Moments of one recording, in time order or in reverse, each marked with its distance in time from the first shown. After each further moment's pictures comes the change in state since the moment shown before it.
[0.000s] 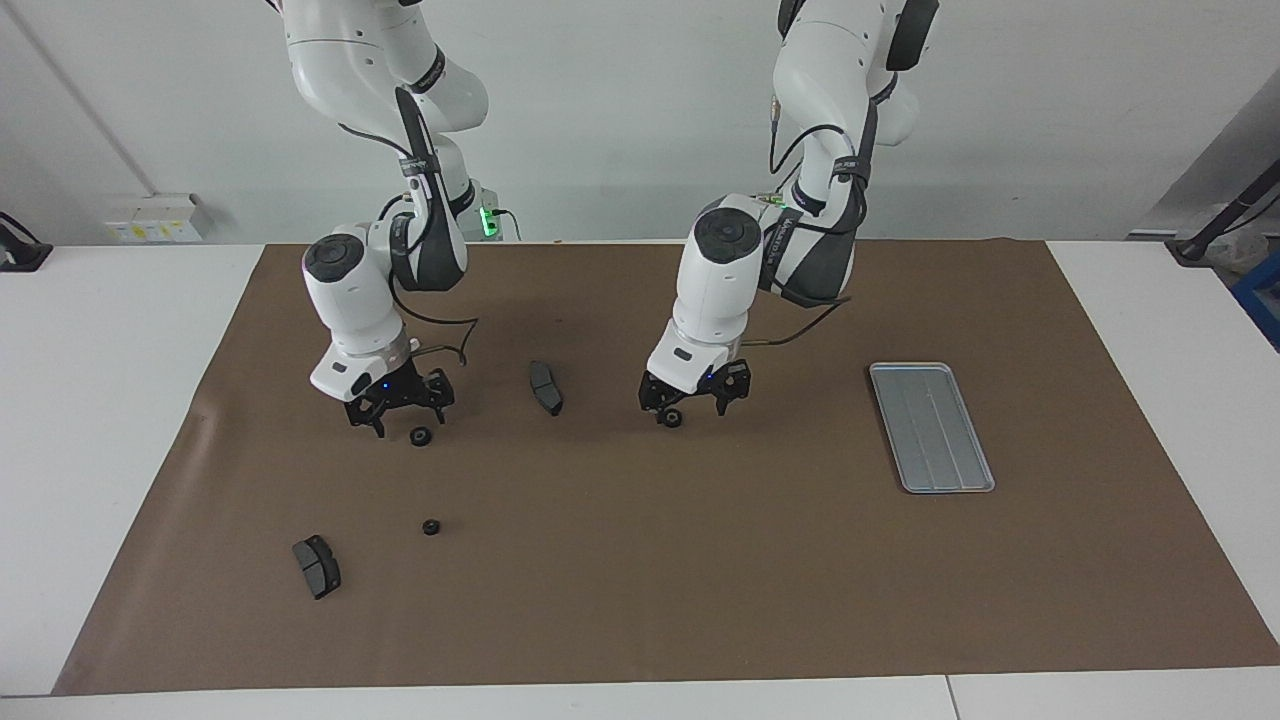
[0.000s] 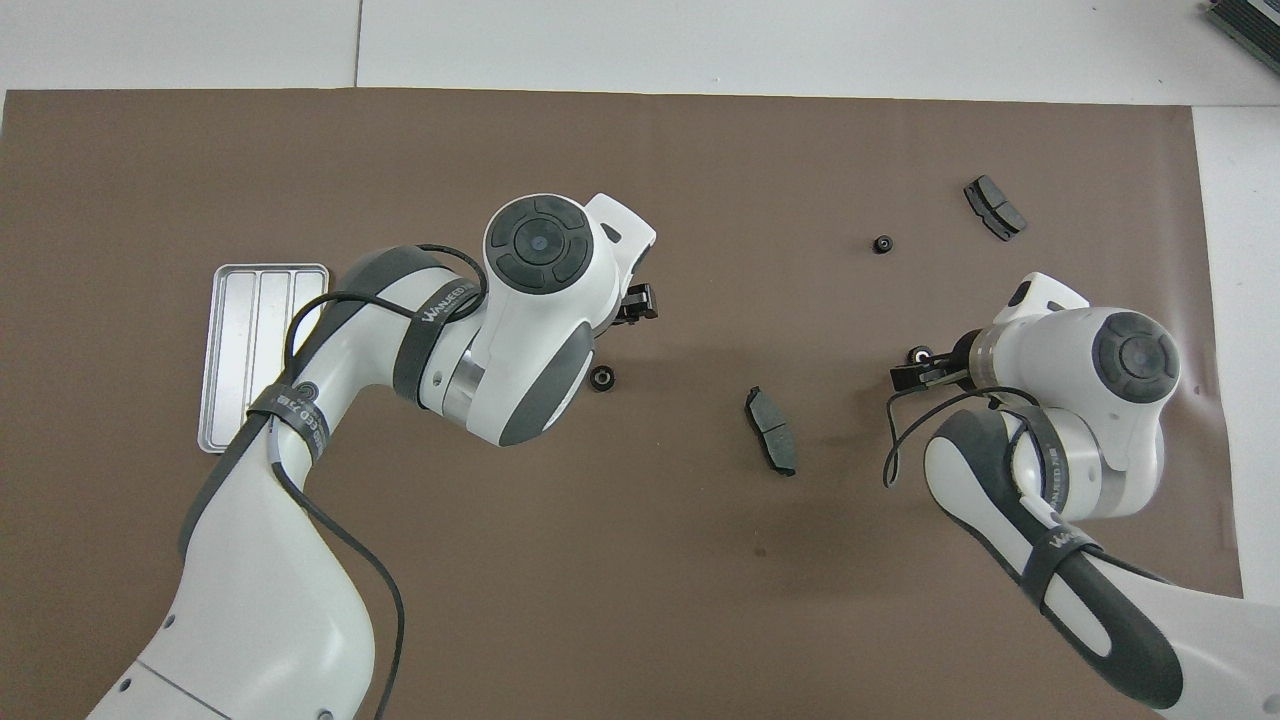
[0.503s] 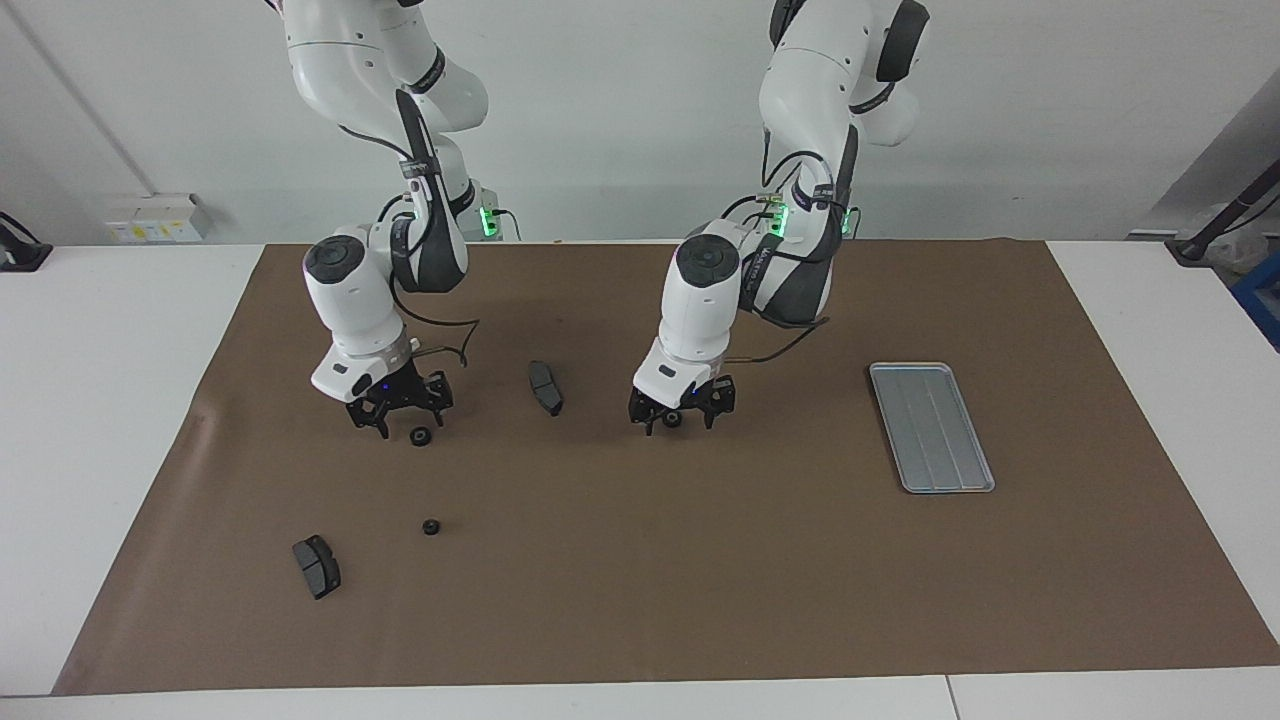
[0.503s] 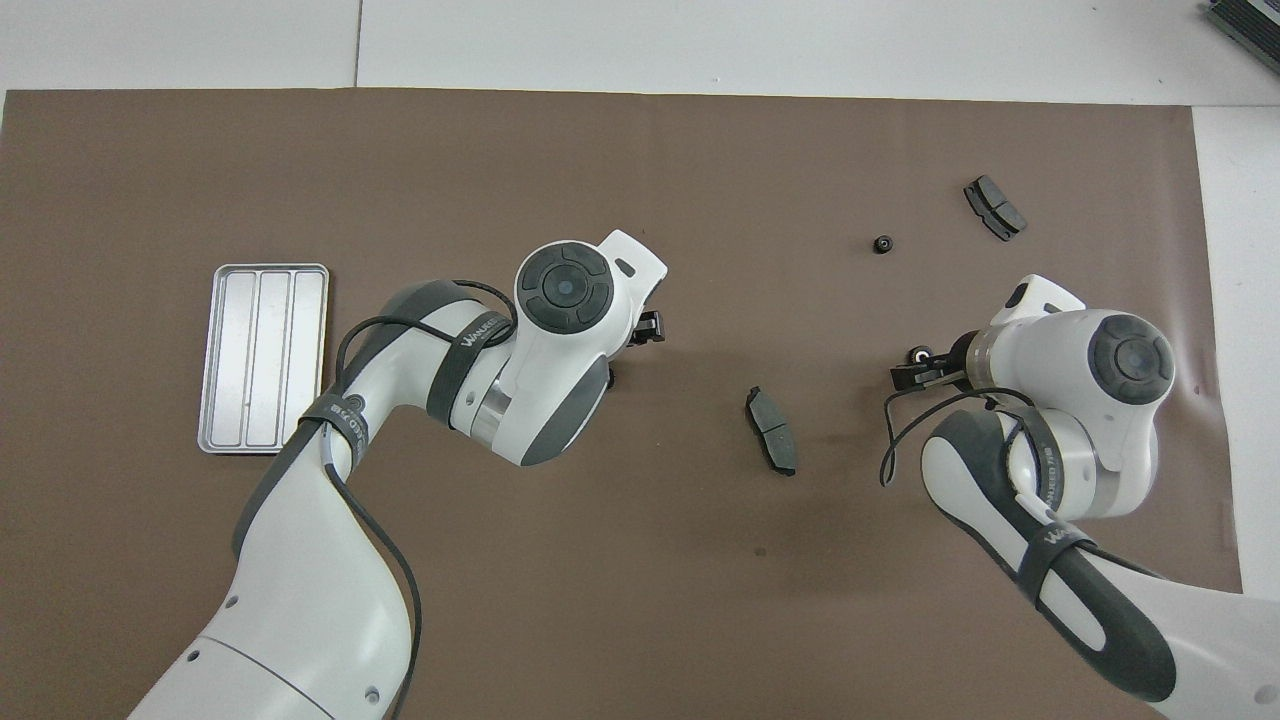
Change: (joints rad) left arm -0.031 0.025 0.001 -0.117 0.009 0.142 0.000; right arm 0.000 0.016 0.000 -0.005 0.008 0.018 0.000
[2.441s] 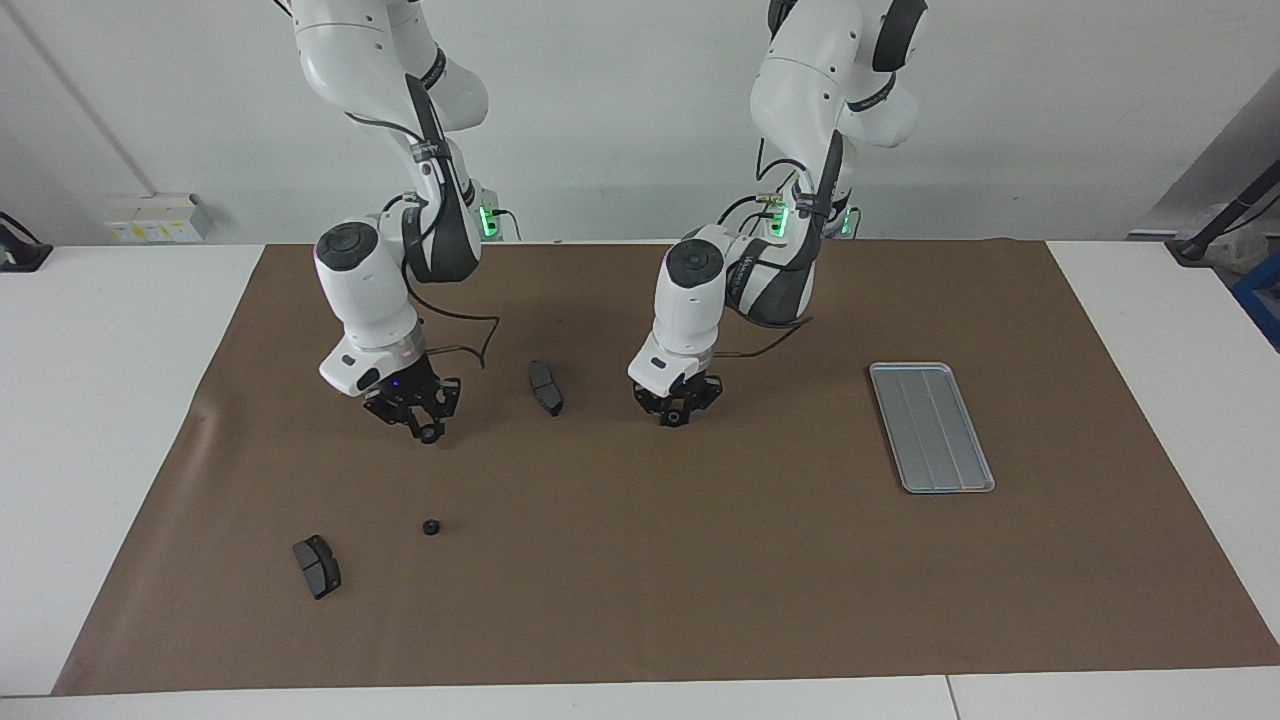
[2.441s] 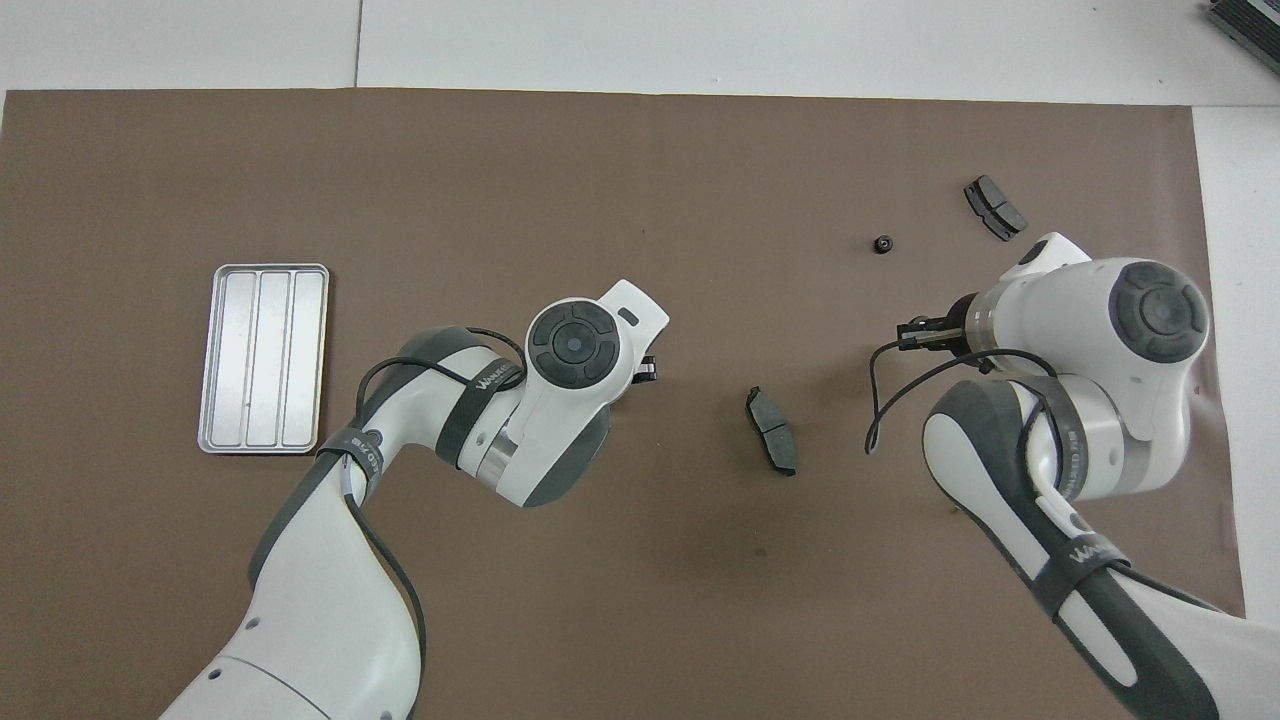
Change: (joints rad) left arm -0.029 -0.040 0.002 -0.121 0.010 0.062 0.005; right arm 0.041 -0.075 0.024 0.160 0.005 -0.222 0.234
